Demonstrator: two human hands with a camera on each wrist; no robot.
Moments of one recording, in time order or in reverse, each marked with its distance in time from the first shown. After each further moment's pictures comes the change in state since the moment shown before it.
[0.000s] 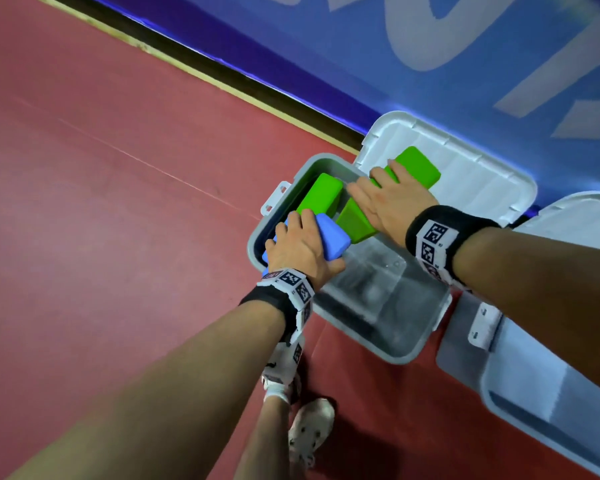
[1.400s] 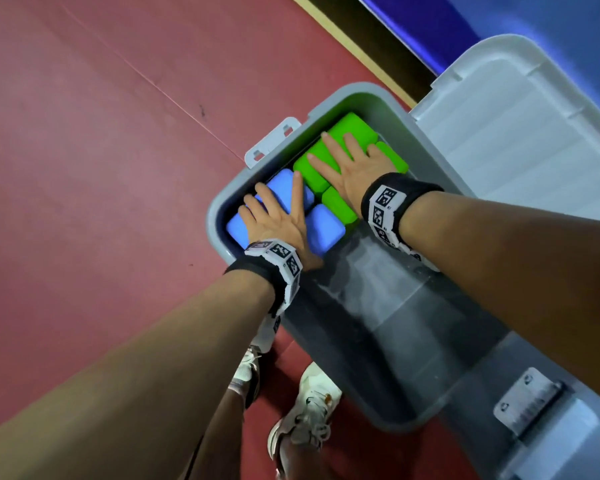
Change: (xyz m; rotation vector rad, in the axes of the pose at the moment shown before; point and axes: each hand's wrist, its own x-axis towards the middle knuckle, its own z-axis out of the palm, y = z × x) left_hand 0.128 -0.062 0.187 0.283 -0.101 -0.301; right_hand 0.163 -0.072 0.194 0.103 -0.336 -0.217
